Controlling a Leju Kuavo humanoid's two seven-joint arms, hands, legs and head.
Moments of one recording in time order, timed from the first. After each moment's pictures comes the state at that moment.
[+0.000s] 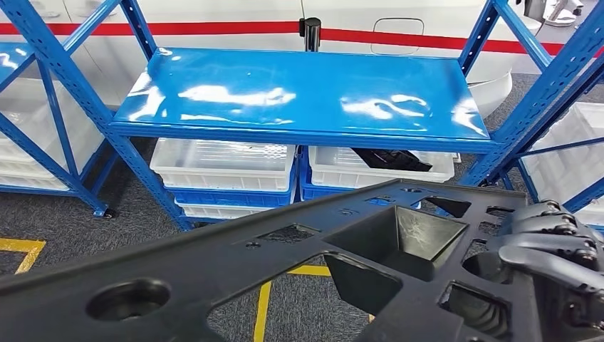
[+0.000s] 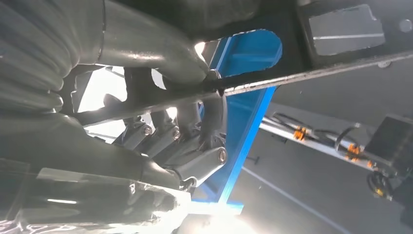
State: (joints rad) left arm -0.05 -0.08 0.22 -0.23 -0.13 0.18 -0.52; right arm -0.29 -0.12 0.59 -2.18 0.47 -0.65 -0.57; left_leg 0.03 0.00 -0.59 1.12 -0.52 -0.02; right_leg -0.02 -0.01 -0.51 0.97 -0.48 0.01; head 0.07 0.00
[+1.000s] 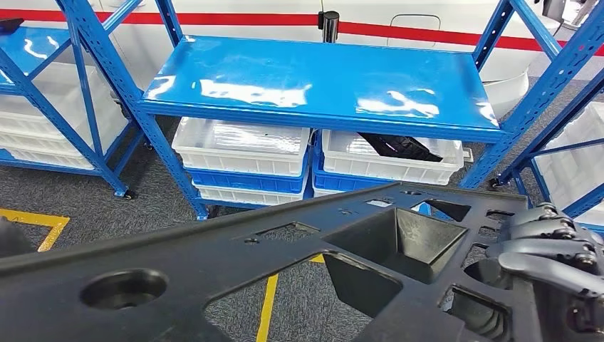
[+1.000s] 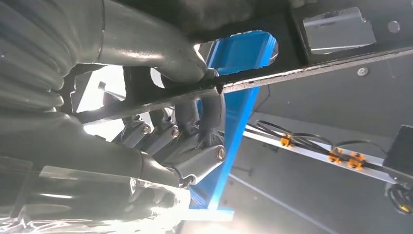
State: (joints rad) left arm -0.06 -0.07 0.19 -0.23 -0.13 0.17 -0.50; right arm -0.35 -0.15 0.65 -2.16 0.43 -0.65 -0.56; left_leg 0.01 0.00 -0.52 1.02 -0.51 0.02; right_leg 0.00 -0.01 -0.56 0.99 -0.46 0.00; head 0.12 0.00
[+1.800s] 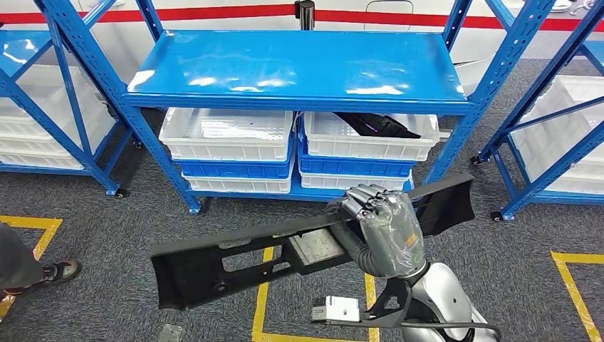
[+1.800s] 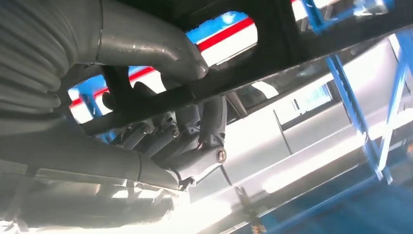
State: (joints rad) left arm -0.05 -0.06 0.19 -0.23 -0.06 0.16 -0.52; right arm -0.37 -0.24 0.74 -1.85 0.92 -0.29 -0.02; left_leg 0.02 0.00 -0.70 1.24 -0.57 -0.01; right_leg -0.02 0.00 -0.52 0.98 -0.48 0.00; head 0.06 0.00
